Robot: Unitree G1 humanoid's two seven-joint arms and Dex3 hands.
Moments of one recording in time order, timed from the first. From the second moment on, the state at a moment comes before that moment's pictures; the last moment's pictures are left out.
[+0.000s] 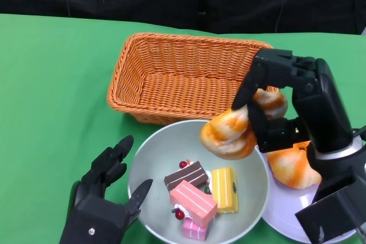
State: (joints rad) left arm 0.29 -0.08 -0.14 -0.31 0.23 0.13 0.15; right arm -0.35 -0.18 0.17 0.17 -0.43 -0.80 -0.28
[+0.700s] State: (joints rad) left arm 0.29 -0.07 -0.13 -0.30 0.20 0.13 0.13; right arm -0.28 -0.26 -0.03 0.12 -0.35 -0.77 -0.19
